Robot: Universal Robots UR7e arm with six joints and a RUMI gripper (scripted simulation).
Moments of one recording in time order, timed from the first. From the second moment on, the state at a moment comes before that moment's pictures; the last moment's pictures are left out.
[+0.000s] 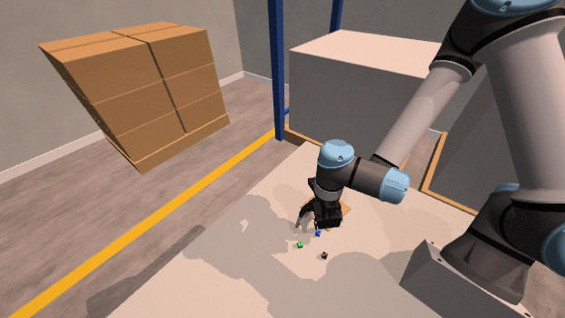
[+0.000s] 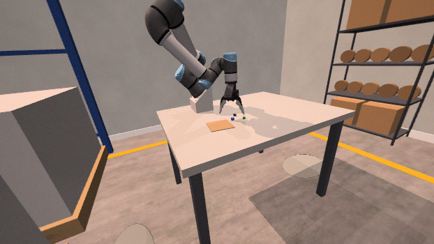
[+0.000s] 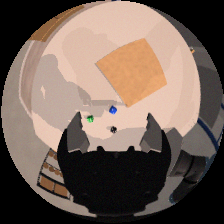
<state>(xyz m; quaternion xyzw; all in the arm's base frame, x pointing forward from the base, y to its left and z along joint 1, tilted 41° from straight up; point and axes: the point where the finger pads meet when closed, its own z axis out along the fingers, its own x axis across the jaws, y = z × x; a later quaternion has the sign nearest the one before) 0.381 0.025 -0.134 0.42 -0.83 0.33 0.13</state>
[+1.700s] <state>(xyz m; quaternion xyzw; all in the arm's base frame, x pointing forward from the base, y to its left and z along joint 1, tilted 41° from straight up) 0.319 0.055 -0.166 0.42 -0.83 0.33 0.13</state>
